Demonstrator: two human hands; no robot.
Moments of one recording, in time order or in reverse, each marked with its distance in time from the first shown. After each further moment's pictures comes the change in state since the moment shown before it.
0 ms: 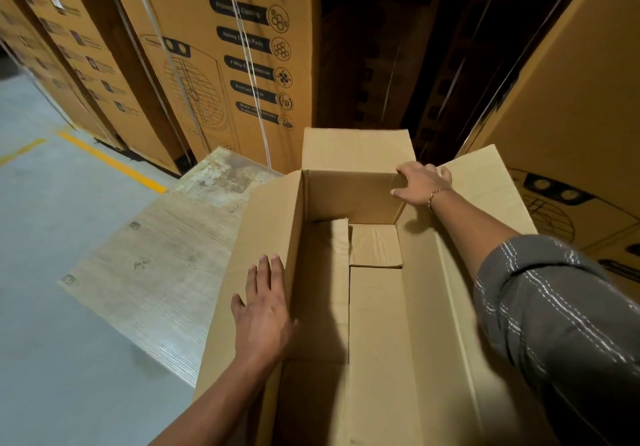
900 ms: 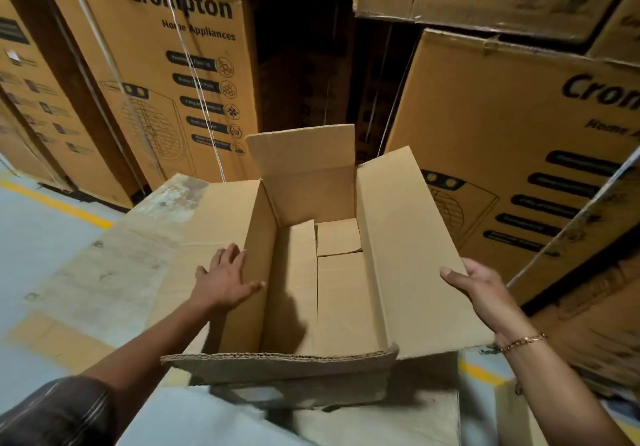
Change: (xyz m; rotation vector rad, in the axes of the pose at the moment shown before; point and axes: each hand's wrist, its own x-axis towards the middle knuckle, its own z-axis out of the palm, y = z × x) left_hand -0.017 -0.002 -0.036 0.128 -0.150 0.197; right_hand -0.401 0.102 -0.004 1.412 0.168 0.304
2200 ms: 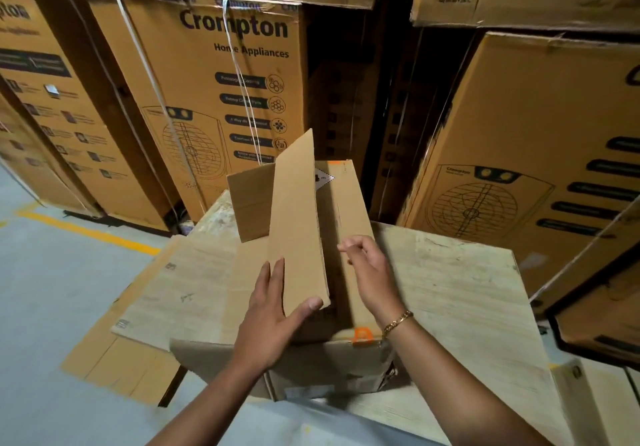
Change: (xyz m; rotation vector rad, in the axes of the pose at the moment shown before) left_hand -0.094 -0.126 -0.053 -0.634 0.076 0.144; right_hand -0.025 -0.047 0.367 -0.089 0.093 -0.218
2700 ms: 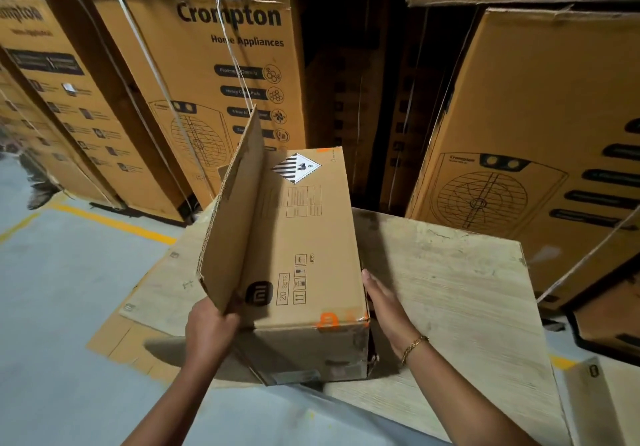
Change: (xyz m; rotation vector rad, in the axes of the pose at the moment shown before) left_hand -0.012 -0.024 -0.003 0.078 0.402 -0.396; right_hand -0.016 0.087 -0.054 0.247 -0.293 0.325
